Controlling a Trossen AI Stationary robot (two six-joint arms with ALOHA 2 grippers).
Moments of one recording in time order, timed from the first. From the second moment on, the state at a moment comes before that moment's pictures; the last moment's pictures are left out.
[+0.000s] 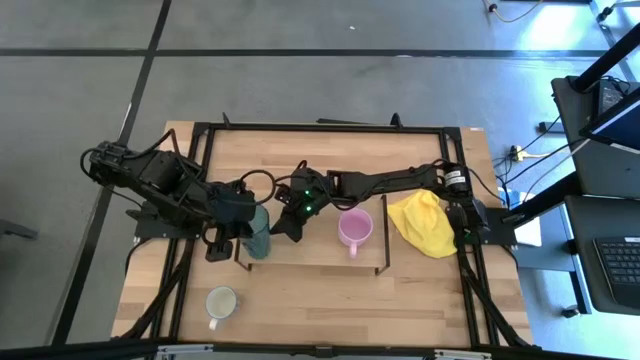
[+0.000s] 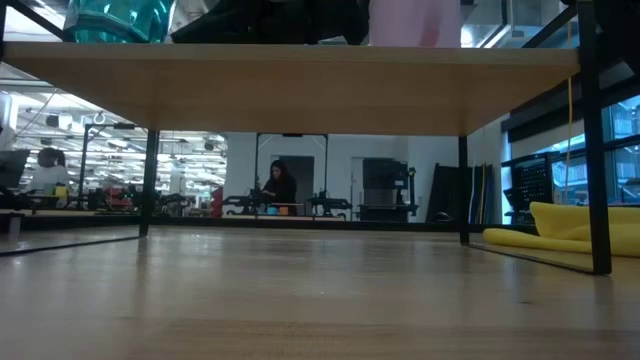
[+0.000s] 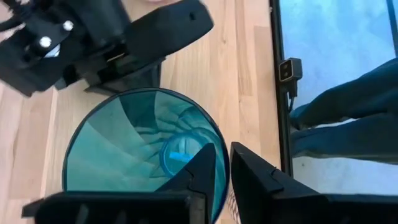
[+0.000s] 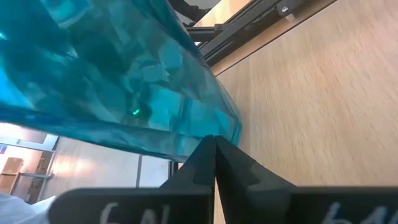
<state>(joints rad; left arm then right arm) -0.38 1.34 1.73 -1.37 -0.02 -0.46 0.00 2.11 1.71 -0.08 -0.48 0.70</state>
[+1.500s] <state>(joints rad) -0.47 1.34 1.85 -1.30 -0.07 -0.49 -0.18 2.11 1.71 -0.16 -0.63 0.65</state>
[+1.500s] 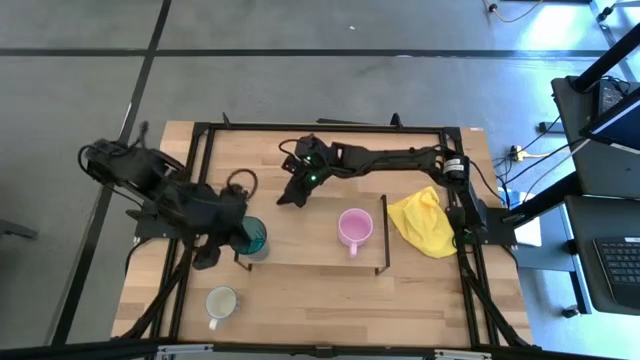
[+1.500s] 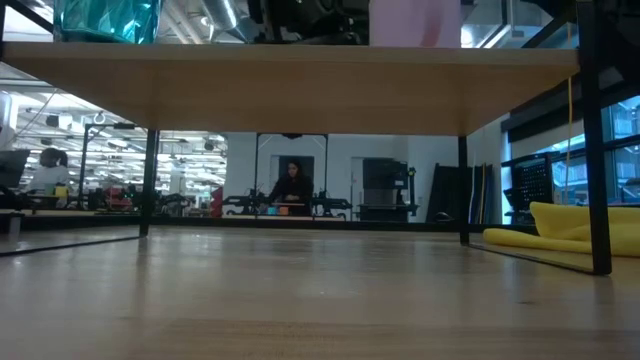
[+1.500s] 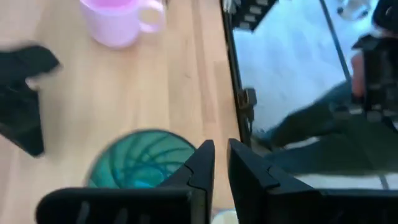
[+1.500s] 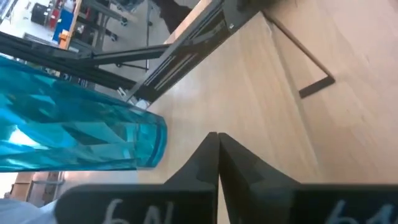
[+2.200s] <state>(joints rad) -0.74 1.34 2.00 -1.57 -0.23 -0.71 -0.21 2.09 2.29 -0.51 -0.52 0.24</state>
